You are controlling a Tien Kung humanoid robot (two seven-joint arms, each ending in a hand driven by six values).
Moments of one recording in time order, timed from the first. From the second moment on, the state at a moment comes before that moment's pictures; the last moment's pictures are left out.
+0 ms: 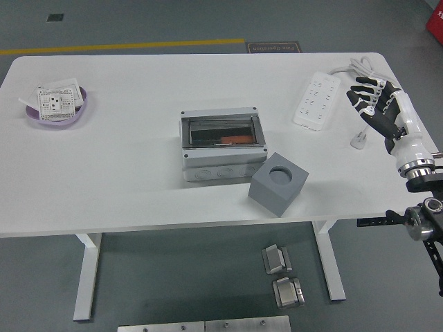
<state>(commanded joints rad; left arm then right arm) 0.00 0.33 -0.80 -0.33 0.60 0.08 0.29 0.17 -0.38 1.33 1.39 -1.09 -0.19 0.23</state>
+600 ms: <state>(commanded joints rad) 0.00 0.33 -0.78 -0.33 0.59 0.08 0.29 0.17 -0.38 1.34 1.39 -1.10 -0.19 0.23</state>
